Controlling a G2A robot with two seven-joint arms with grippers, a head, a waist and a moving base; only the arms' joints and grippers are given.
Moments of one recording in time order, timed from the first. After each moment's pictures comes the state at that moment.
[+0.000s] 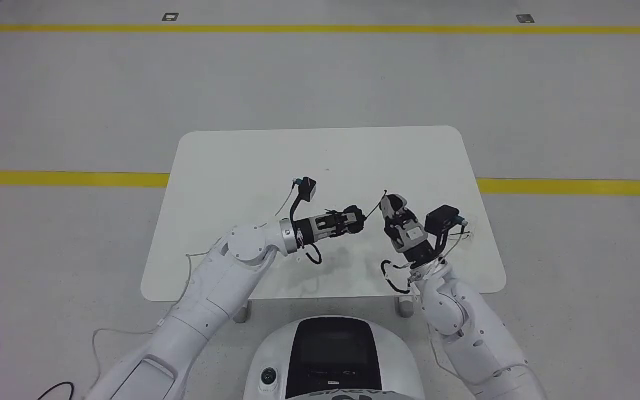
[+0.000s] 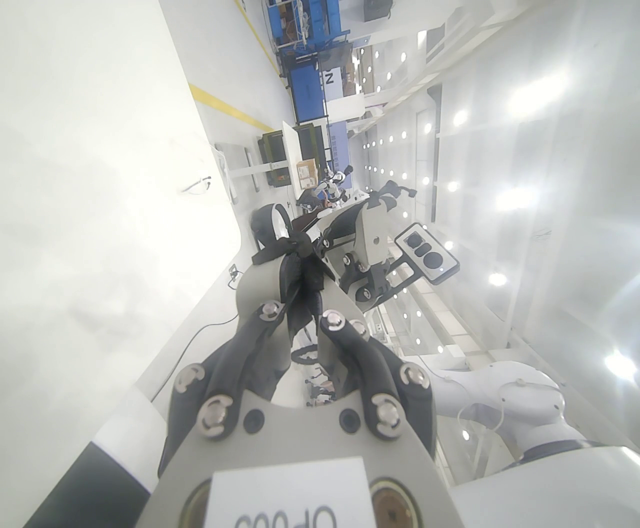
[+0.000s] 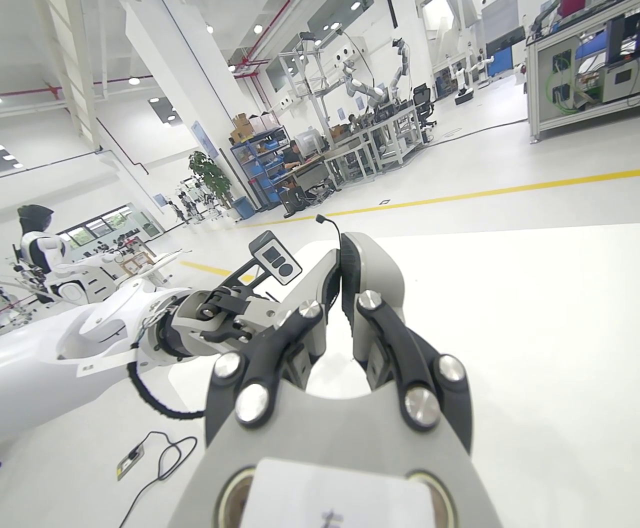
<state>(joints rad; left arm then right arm) 1.11 -1.32 -0.95 -1.19 -0.28 -0.34 -0.80 -1.63 -1.26 1.24 -1.64 -0.94 -0.33 -0.28</state>
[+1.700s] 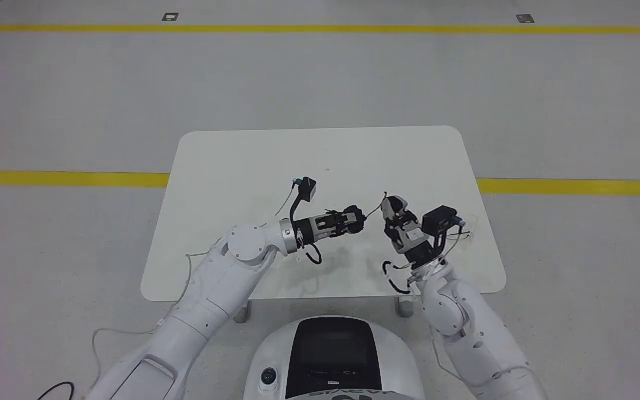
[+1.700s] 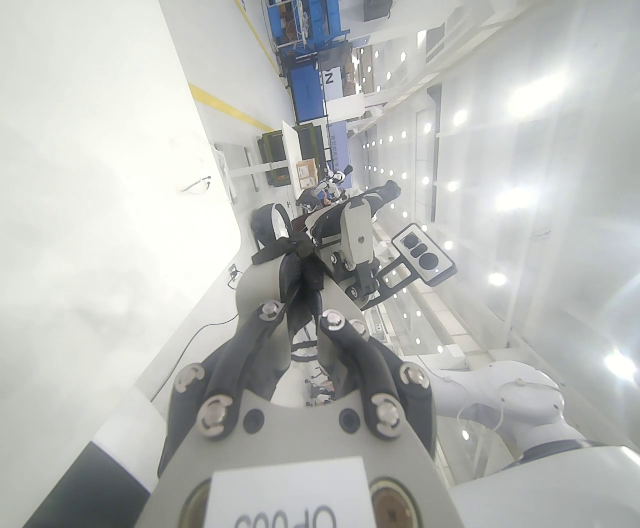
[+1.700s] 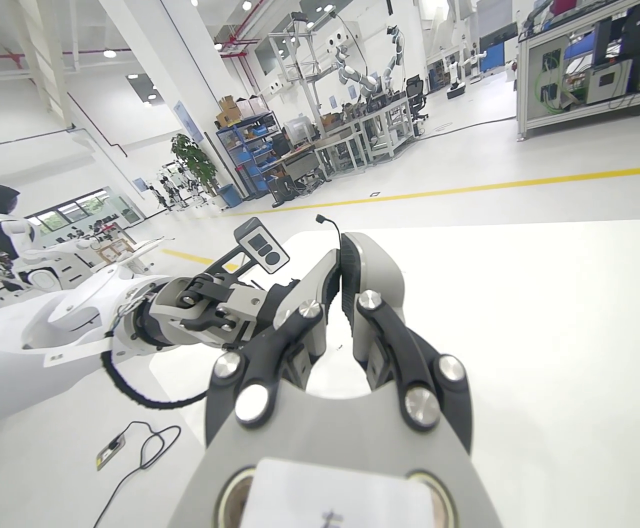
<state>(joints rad) 1.11 -1.32 -0.95 -1.19 -0.28 -0.34 -0.80 -1.64 -1.26 1.25 -1.65 -0.99 -0.30 -0.25</state>
